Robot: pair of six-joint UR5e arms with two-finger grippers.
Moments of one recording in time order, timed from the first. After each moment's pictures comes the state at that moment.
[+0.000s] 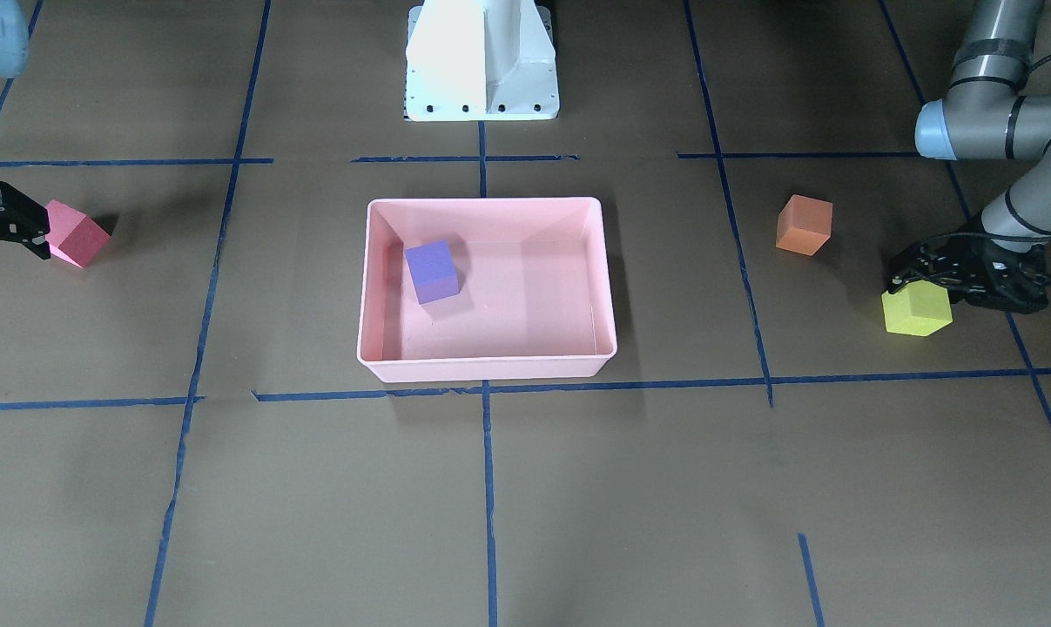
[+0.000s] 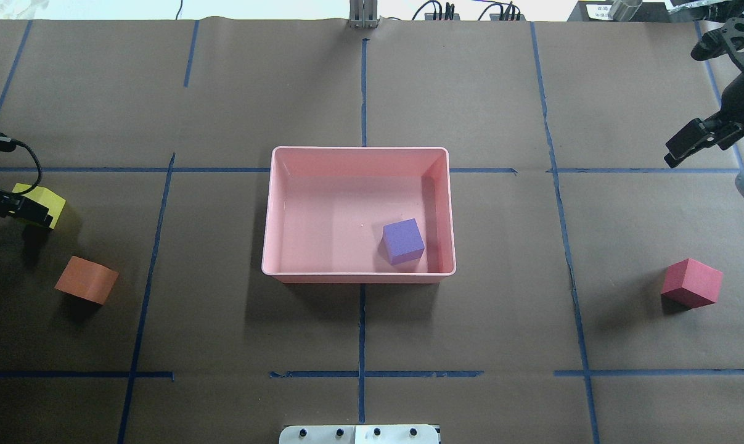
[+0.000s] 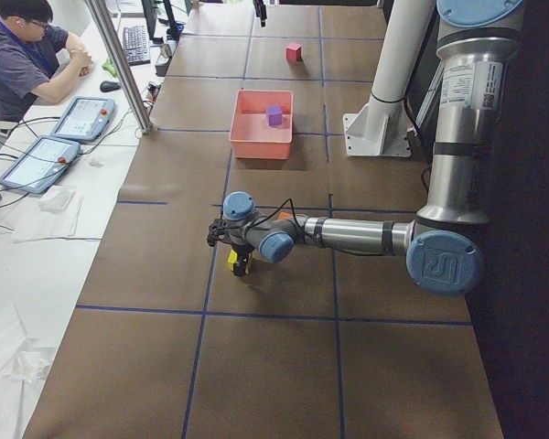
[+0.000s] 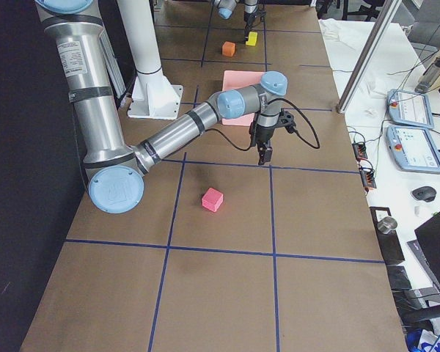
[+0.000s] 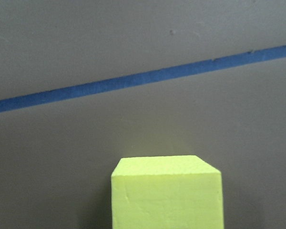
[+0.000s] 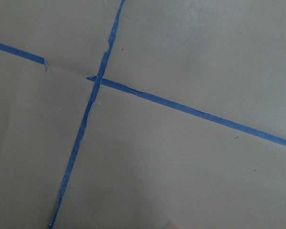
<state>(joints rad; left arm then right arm) -1.03 -1.60 -1.47 -2.14 -2.23 -0.52 1.16 -1.36 1.95 -1.87 2.24 0.18</state>
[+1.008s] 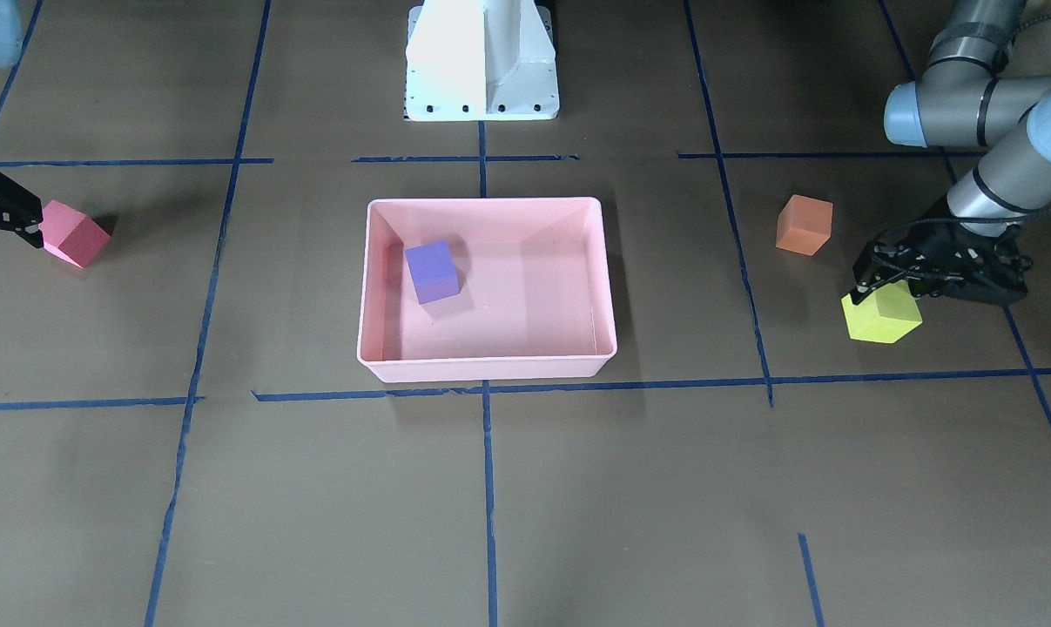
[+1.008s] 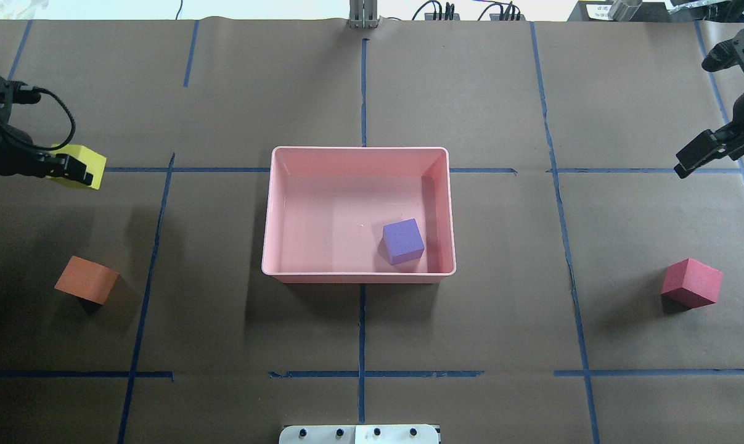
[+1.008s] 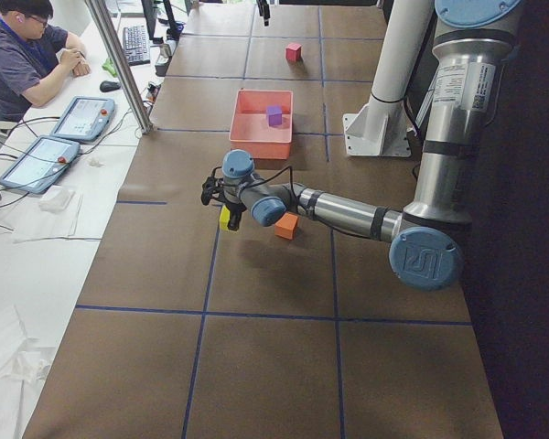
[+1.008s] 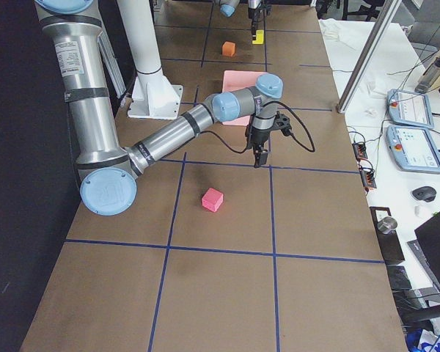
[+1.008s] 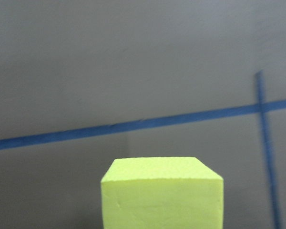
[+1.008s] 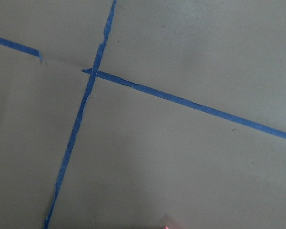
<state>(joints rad) -1.03 -1.70 -1.69 -2.12 -2.22 -0.80 1.16 -1.42 1.98 -1.84 2.24 0.18</state>
